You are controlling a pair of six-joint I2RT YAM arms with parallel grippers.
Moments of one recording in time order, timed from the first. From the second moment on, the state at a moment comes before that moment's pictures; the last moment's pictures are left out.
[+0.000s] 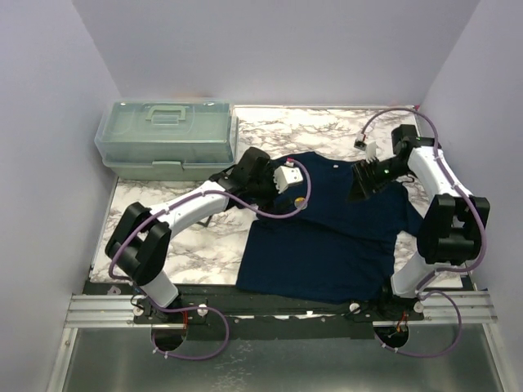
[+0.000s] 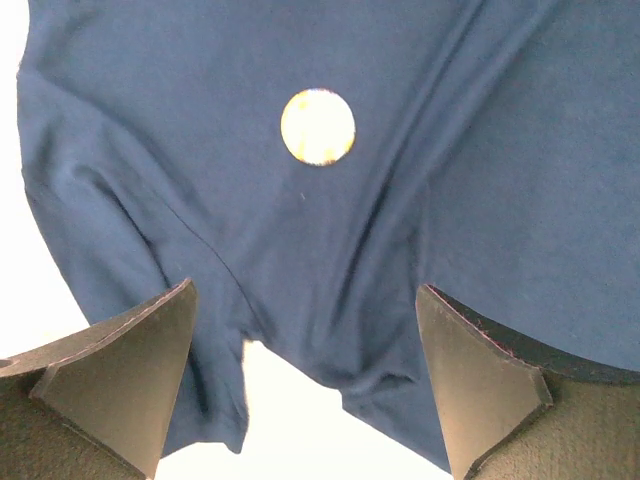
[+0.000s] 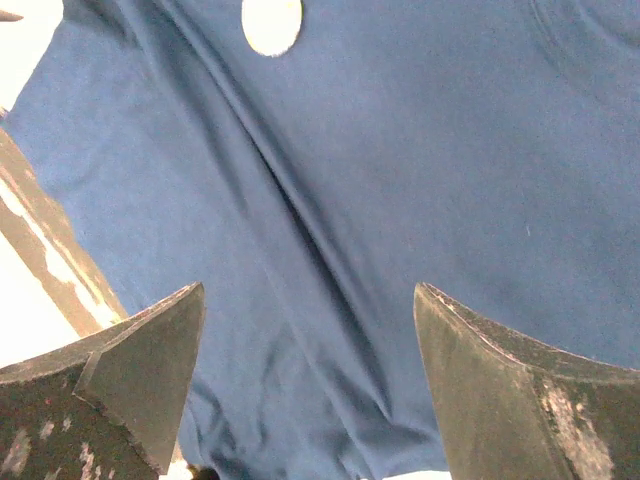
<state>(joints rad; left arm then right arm) -0.69 1.62 1.15 -0.33 0.36 0.46 -0.09 1.67 1.33 -1.12 -0.70 -0.70</state>
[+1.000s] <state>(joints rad) -0.76 1.90 1.02 0.27 0.43 0.91 0.19 2.02 1.38 -0.54 -0.80 -0.07</state>
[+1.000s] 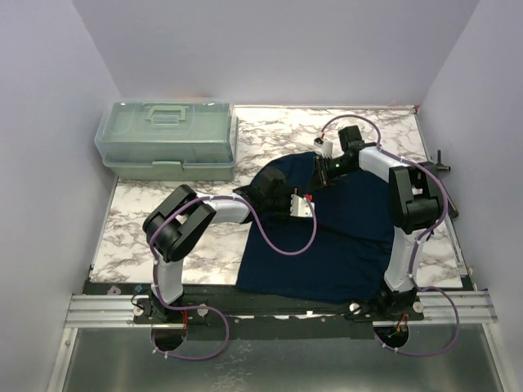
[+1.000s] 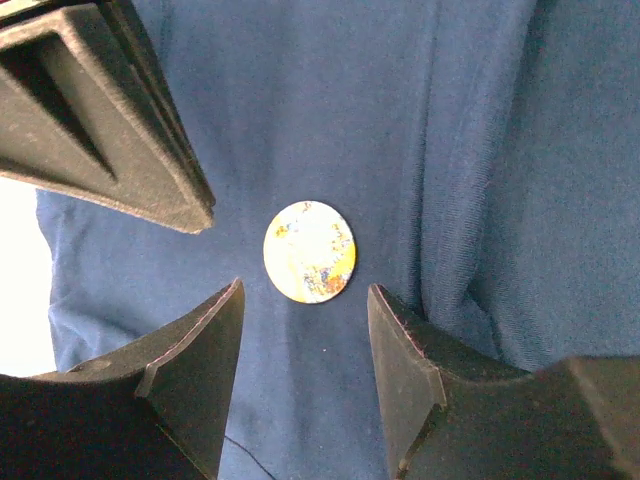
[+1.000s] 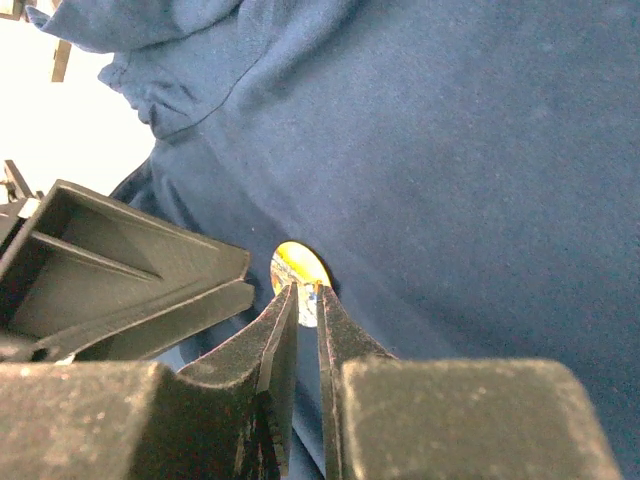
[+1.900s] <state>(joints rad) -0.76 1.95 1.05 0.29 0.43 0.94 0.24 2.08 1.34 -0.49 -0.79 -0.06</state>
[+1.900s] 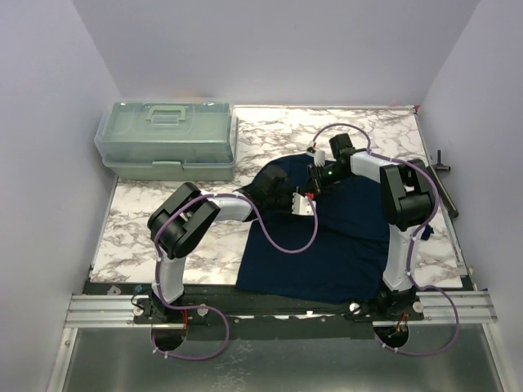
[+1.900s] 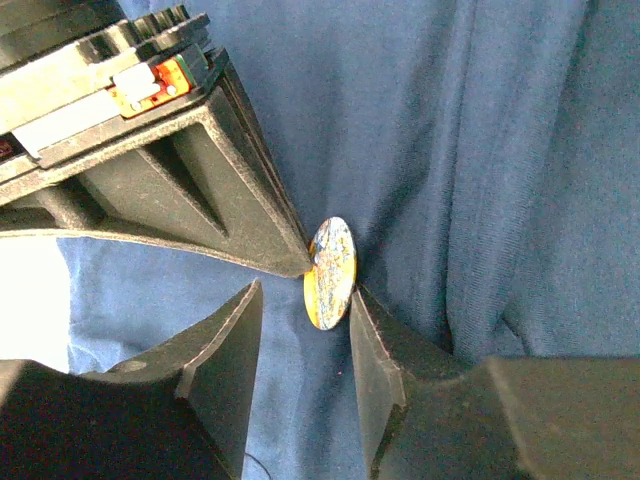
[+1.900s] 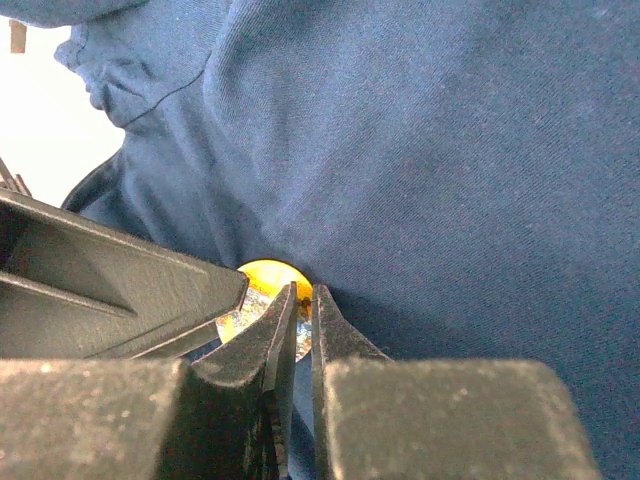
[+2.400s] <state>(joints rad) -0.76 1.95 1.15 0.24 0.44 0.87 0.25 2.08 1.41 -0.54 -0.75 -0.09</state>
